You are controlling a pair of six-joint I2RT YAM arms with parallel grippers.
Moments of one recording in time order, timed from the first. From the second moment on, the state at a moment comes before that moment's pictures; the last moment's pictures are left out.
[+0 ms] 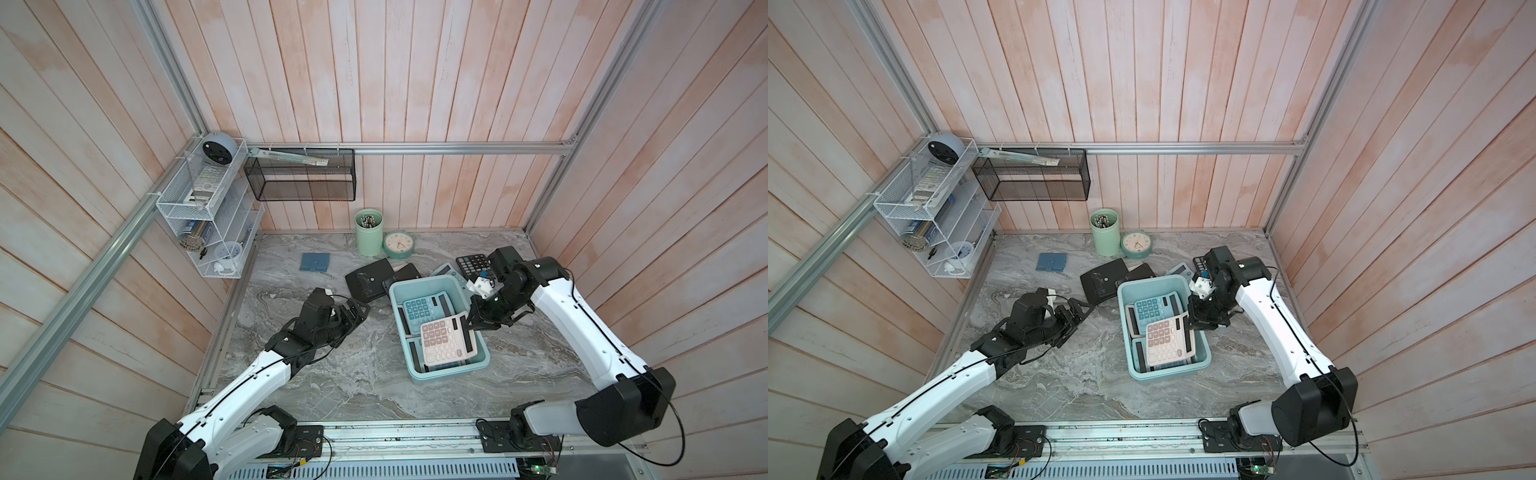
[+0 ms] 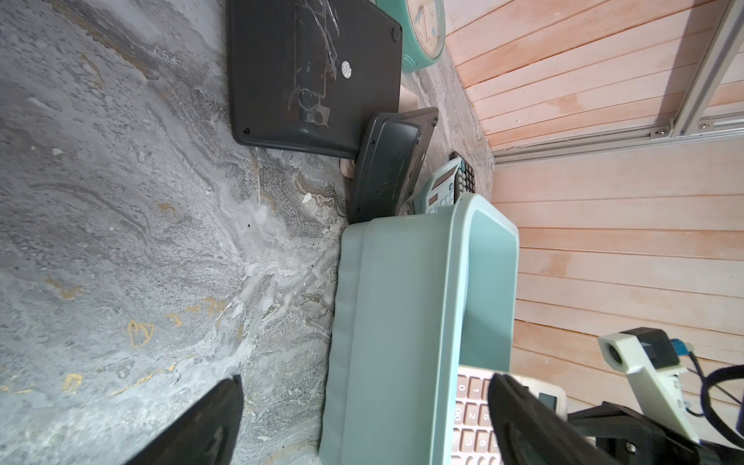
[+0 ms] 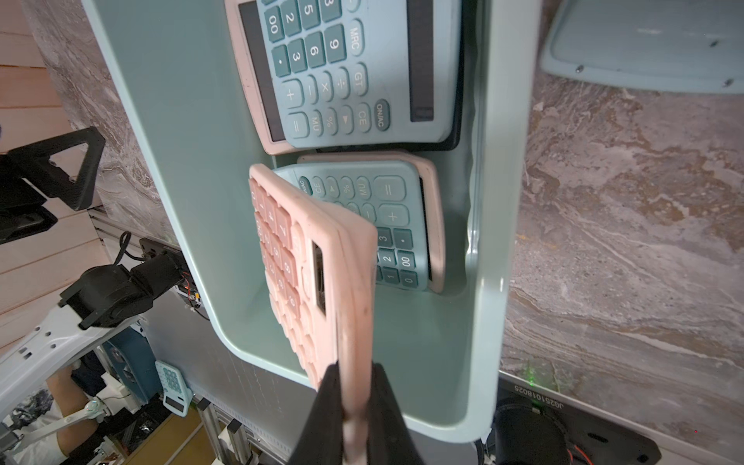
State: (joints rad) left arm -0.52 1.03 0.66 -0.26 0.20 -1.11; right arm 0.30 1.39 1.38 -1.46 -0.43 0.28
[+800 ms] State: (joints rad) left arm -0.52 1.02 0.66 -0.25 0.20 -1.11; right arm 0.32 1.68 1.52 -1.63 -0.37 0.34
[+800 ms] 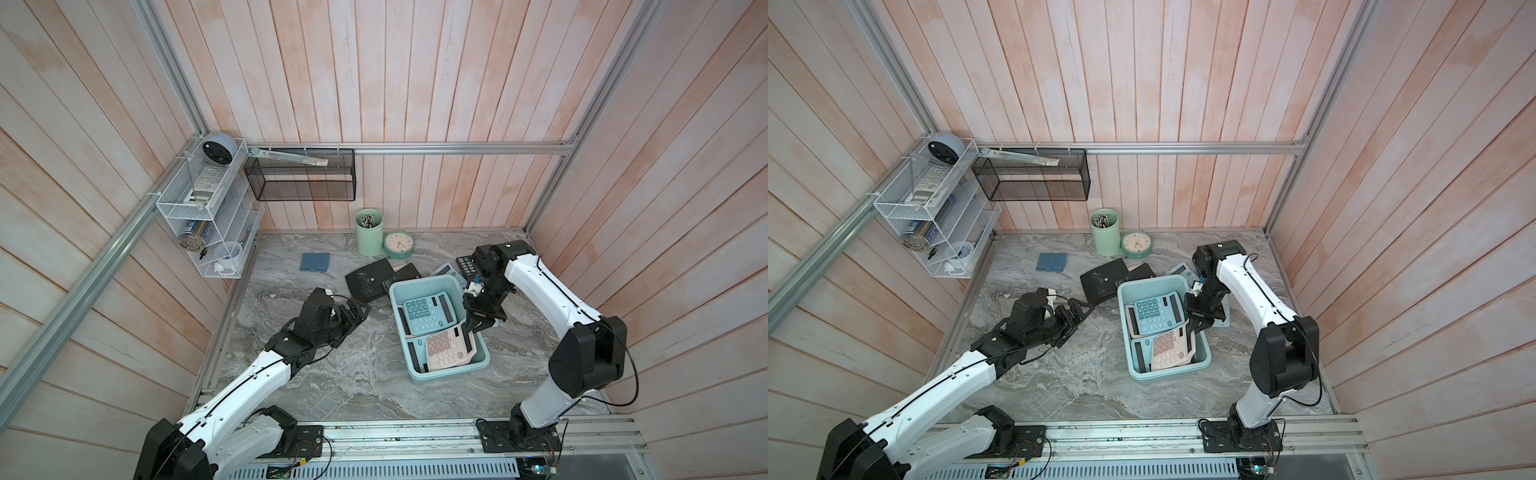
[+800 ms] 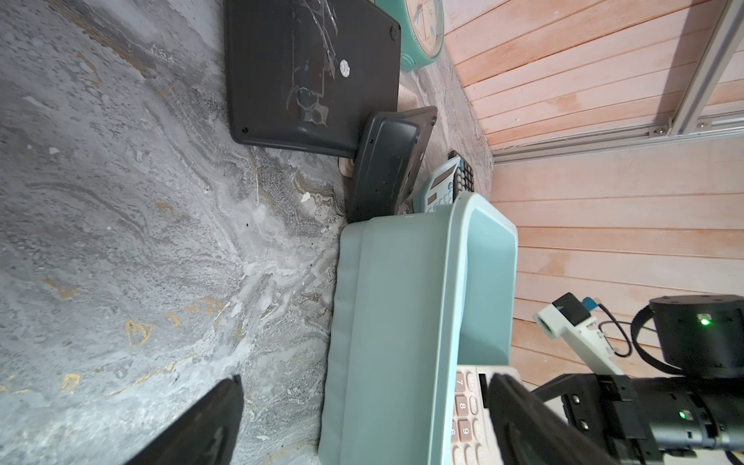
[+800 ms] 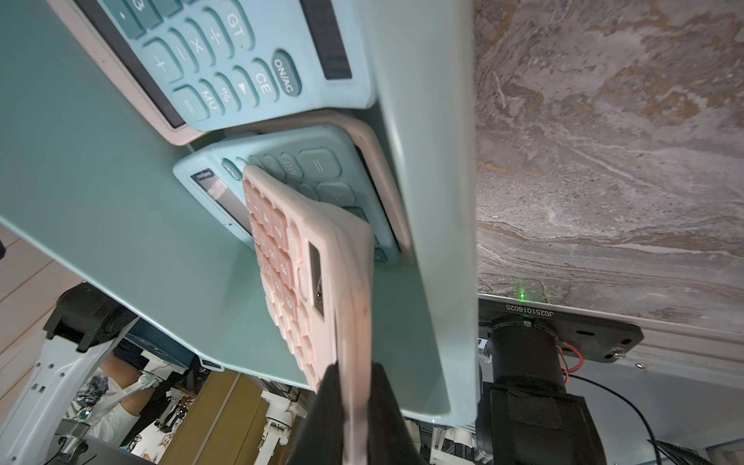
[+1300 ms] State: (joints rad) left arm -0.52 1.02 0.66 -0.25 0.20 -1.11; right arm 0.40 1.74 1.53 -1.61 -0.34 0.34
